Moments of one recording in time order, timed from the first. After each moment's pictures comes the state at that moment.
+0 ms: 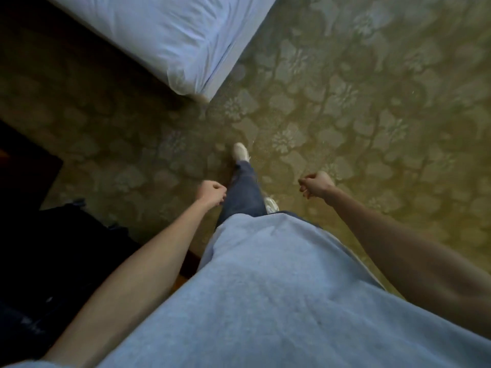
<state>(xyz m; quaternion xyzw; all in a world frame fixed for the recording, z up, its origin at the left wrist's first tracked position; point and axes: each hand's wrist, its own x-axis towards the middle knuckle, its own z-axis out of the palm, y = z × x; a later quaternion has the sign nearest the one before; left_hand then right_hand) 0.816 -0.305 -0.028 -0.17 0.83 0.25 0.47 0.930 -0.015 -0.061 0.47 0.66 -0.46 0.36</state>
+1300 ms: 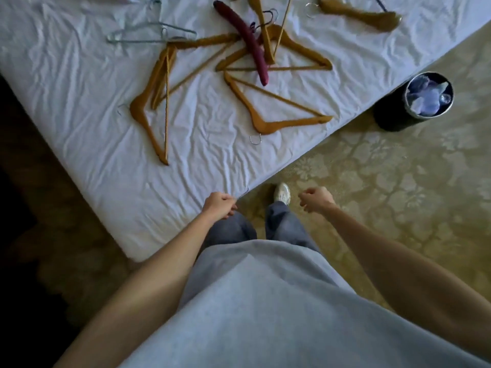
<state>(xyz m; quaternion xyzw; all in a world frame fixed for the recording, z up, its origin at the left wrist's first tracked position) 0.145 0.164 -0.014 -0.29 0.78 0.36 0.42 0.160 0.457 -0.047 0.33 0.76 -0.39 0.40</state>
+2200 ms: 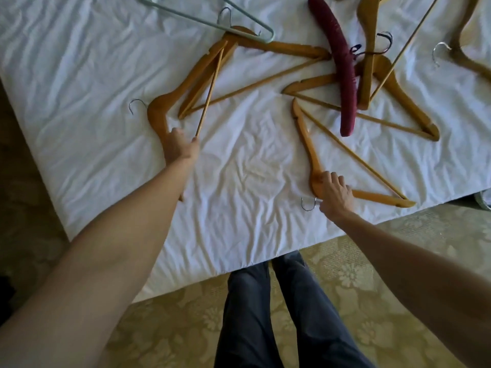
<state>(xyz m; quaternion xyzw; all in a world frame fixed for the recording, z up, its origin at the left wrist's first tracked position) -0.148 -0.045 -0.210 -0.44 0.84 0.29 0.16 -0.090 0.350 -0.222 -0.02 0.94 -0.01 0.34</state>
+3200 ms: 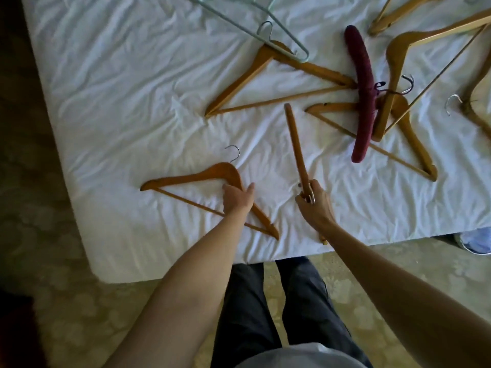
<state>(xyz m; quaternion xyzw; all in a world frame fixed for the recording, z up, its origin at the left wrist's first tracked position) -0.057 0.076 -0.204 -0.56 0.67 0.41 0.27 -0.107 0.266 -0.149 0.06 0.89 -0.31 0.32</state>
